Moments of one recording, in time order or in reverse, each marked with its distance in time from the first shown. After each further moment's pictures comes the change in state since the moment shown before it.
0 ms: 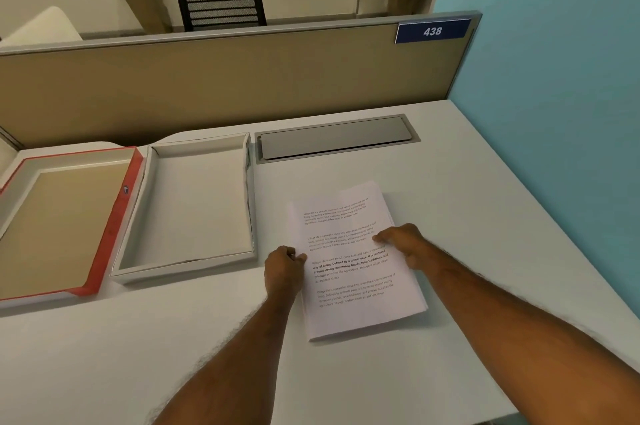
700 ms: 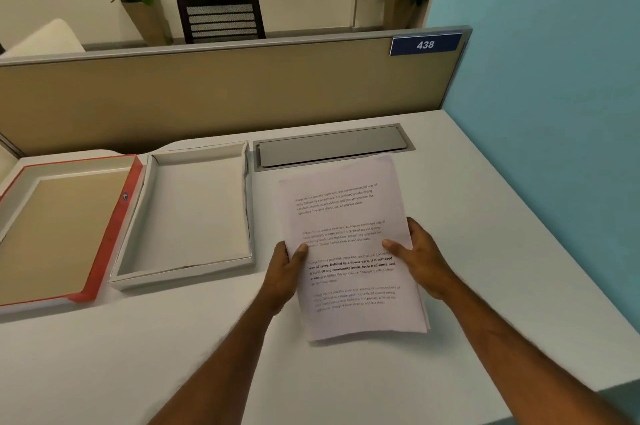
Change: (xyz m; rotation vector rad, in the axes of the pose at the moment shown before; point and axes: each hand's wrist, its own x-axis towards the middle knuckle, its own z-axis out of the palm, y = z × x) left_hand -0.018 0.008 -0.022 -0.467 -0.353 0.168; right_hand -0.082 0.009 -0.019 0.019 -0.102 -0.549
